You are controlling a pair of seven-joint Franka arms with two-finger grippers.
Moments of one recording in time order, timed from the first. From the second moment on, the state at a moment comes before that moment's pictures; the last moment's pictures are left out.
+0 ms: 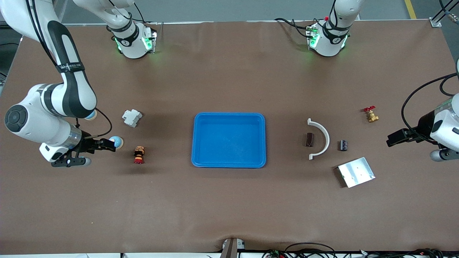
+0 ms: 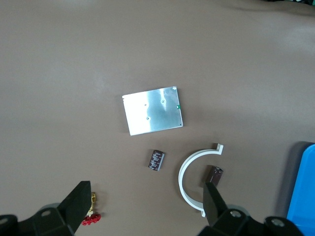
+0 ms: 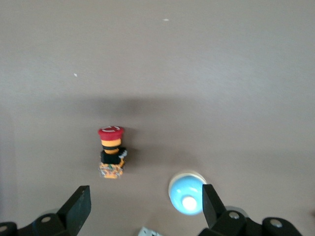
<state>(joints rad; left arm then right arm) 0.96 0.57 -1.29 -1.48 0.55 1.70 -0.45 0.01 0.35 -0.02 -1.84 0.10 2.16 -0.09</state>
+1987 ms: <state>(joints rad) 0.00 0.25 -0.24 -1.41 0.24 1.65 -0.45 -0.07 0.29 0.08 -1.54 0.01 1.85 -0.04</state>
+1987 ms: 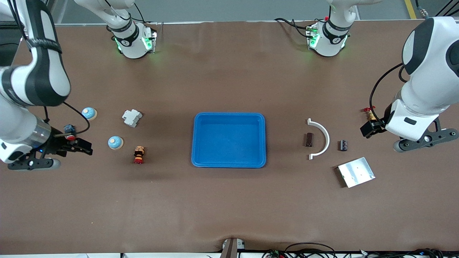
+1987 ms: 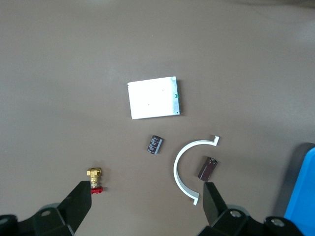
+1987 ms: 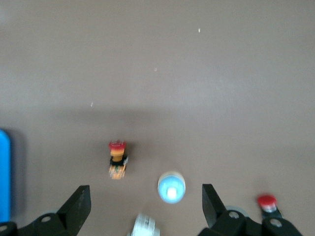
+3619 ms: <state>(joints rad) 0.06 0.09 -0.15 -1.52 0.04 1.77 -0.05 -0.03 0.17 0.04 -1.42 0.01 1.61 -0.01</state>
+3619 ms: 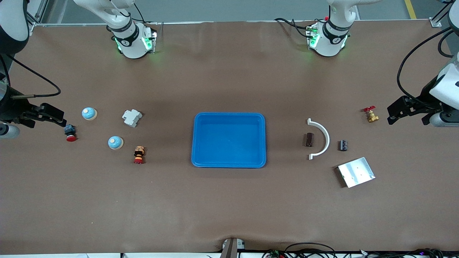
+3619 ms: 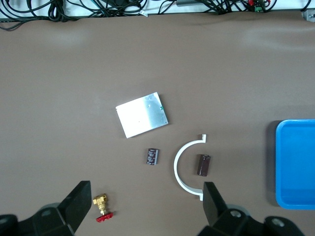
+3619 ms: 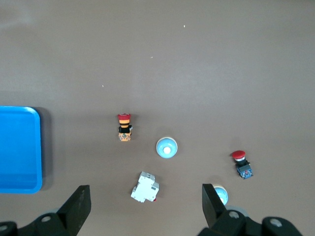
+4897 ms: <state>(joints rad) -0.02 0.09 -0.04 -1.51 0.04 1.77 -0.08 -0.04 0.16 0.01 -1.42 0.01 1.56 -0.01</state>
